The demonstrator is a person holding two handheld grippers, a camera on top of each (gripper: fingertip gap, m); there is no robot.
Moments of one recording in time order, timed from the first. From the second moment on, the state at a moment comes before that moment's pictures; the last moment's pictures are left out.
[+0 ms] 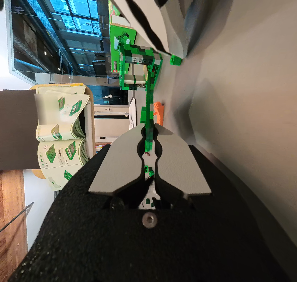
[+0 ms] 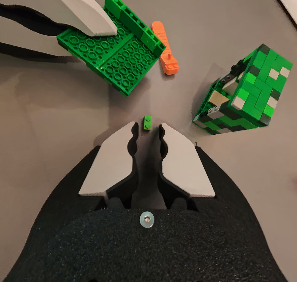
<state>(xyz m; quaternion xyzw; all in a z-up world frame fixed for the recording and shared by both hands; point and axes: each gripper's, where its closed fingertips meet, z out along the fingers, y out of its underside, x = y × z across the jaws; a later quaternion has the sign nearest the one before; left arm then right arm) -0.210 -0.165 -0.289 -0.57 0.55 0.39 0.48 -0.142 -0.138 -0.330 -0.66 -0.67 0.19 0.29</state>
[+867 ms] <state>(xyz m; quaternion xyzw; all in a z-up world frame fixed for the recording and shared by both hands) -0.199 -0.166 -0.296 -0.58 0.55 0.34 0.49 -0.149 -0.171 -0.305 -0.54 -0.76 0.22 0.27</state>
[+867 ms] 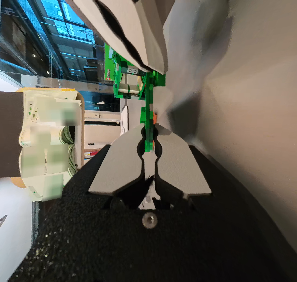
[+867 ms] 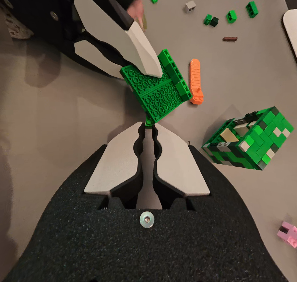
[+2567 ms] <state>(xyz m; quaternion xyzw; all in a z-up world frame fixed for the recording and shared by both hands) -0.169 -0.169 -0.293 -0.51 0.59 0.36 0.51 -0.037 -0.121 -0.320 -0.57 -0.80 0.13 0.13</state>
